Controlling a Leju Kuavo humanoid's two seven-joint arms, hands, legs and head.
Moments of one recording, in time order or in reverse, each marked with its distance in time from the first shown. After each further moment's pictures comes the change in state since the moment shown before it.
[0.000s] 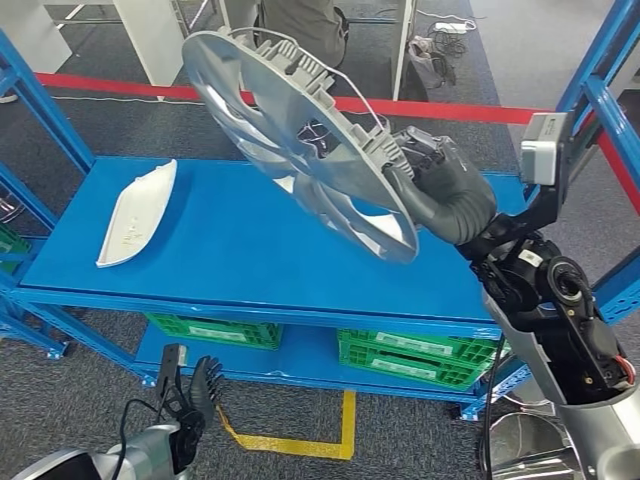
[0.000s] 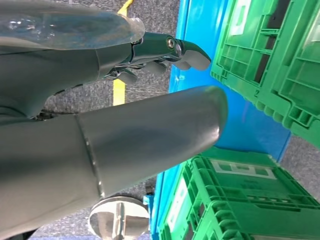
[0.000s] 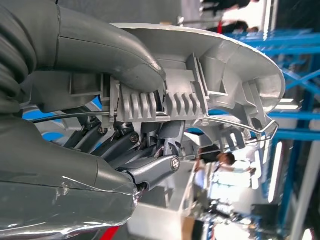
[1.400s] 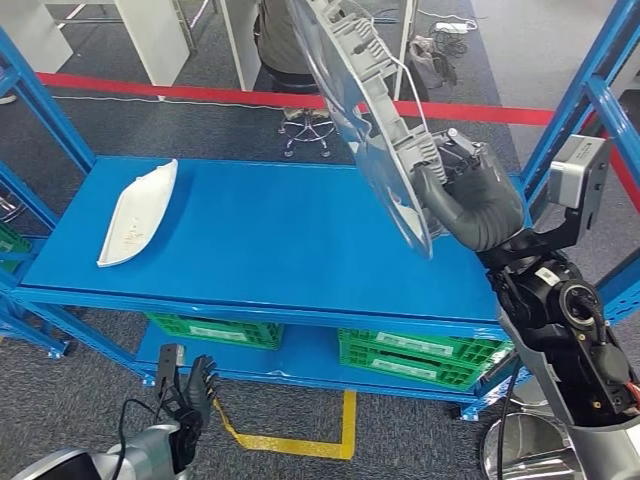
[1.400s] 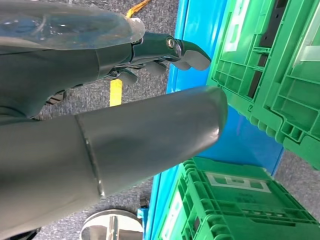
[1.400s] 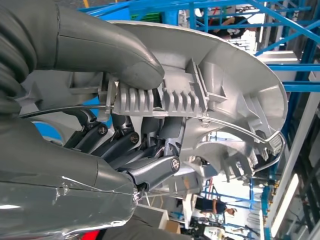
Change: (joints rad) left arm 0.000 0.001 -0.001 0.000 0.002 0.054 -0.027; right arm 0.080 -0.034 -0.047 -0.084 0.126 -0.131 -0.044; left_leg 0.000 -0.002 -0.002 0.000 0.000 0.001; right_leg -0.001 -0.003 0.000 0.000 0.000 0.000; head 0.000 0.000
